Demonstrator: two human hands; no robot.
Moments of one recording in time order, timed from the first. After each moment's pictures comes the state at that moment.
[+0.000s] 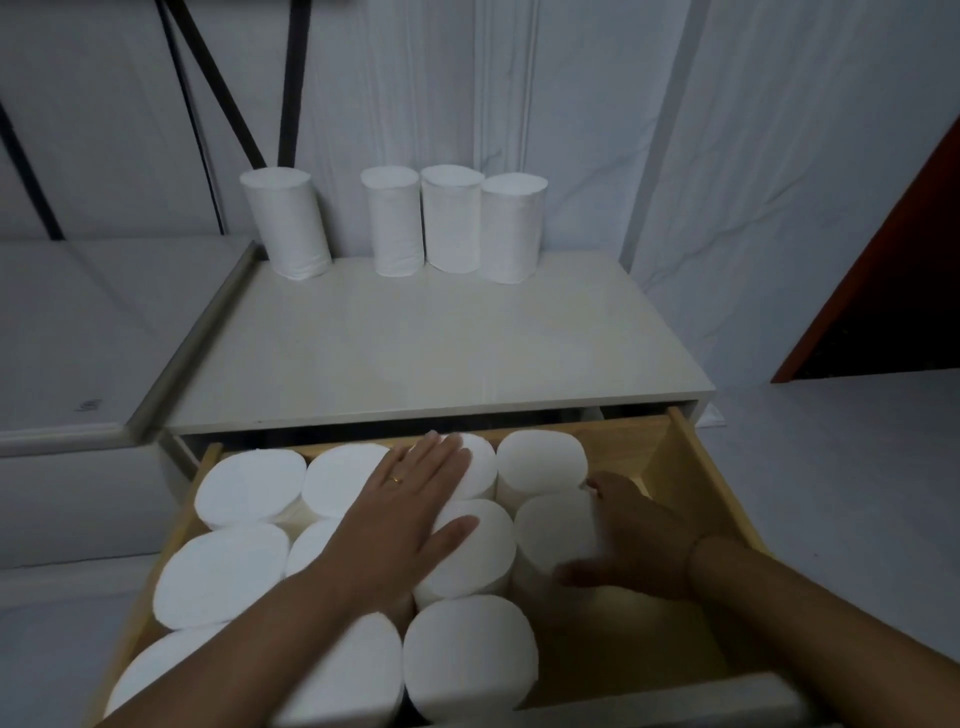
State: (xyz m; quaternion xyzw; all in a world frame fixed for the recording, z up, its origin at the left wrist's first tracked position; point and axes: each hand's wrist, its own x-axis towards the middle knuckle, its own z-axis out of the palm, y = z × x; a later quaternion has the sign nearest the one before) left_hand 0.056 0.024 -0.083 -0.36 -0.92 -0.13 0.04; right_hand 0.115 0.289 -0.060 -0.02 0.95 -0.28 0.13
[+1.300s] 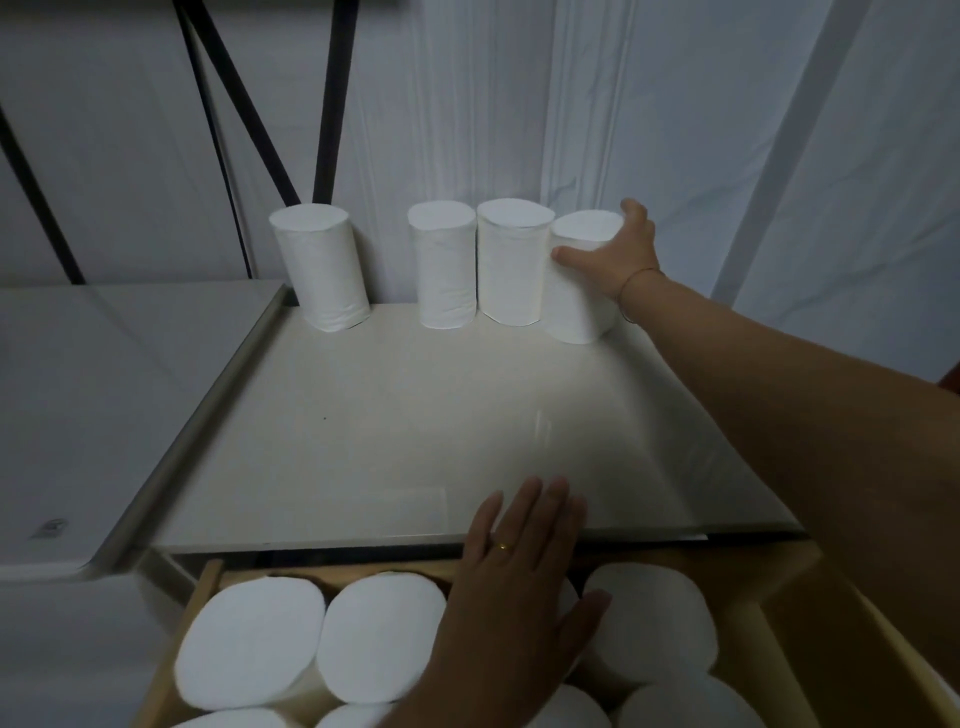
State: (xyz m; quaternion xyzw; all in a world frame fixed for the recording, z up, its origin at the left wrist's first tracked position) left_hand -0.009 0.083 -0.086 -0.32 -0.93 -0.13 0.15; right_hand -0.245 0.283 0.044 0.12 0.85 -0.46 -0.22
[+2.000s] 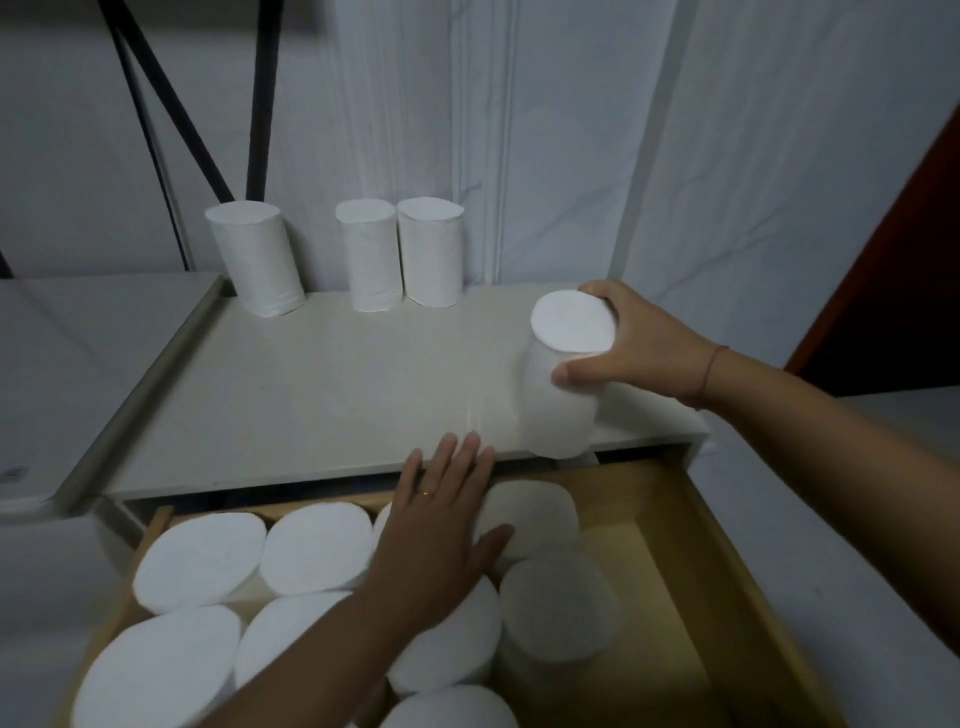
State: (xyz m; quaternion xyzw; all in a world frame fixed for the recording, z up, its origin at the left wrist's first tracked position) left_hand 0.016 0.088 -0.083 -0.31 -0.94 -0.10 0.09; right_hand -0.020 0.332 0.063 -0.03 0.93 -0.37 -0.07
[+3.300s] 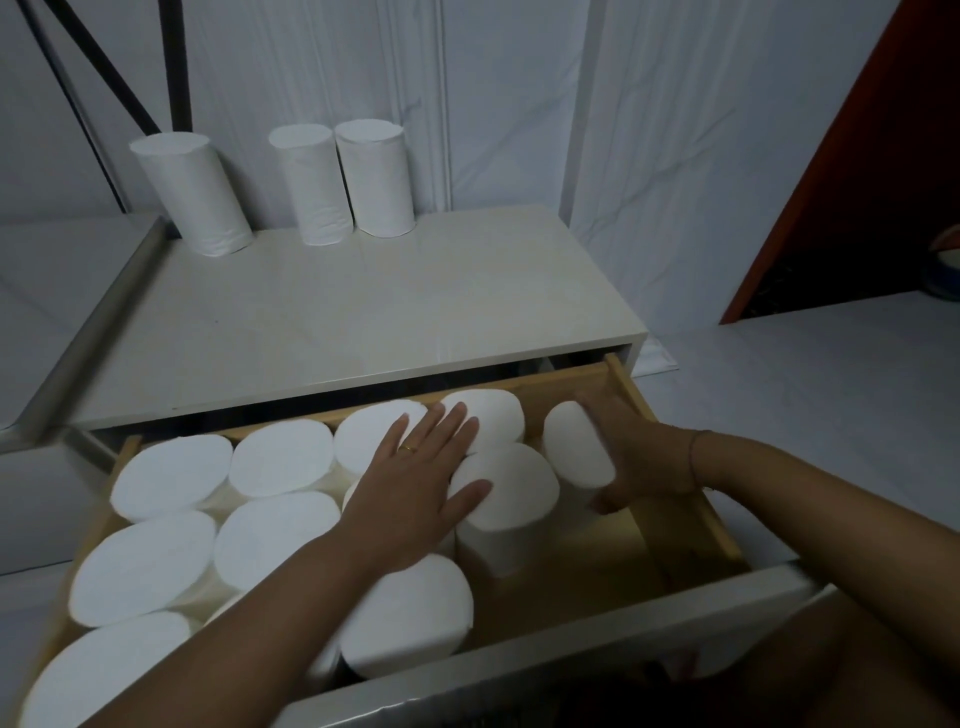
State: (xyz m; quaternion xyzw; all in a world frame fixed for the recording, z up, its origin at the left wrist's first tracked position) left_hand 0.065 0.092 -0.083 -0.37 -0.93 -0.09 -0.02; right_hand 0.099 0.376 -0.065 -0.11 0.97 -0.20 0.12
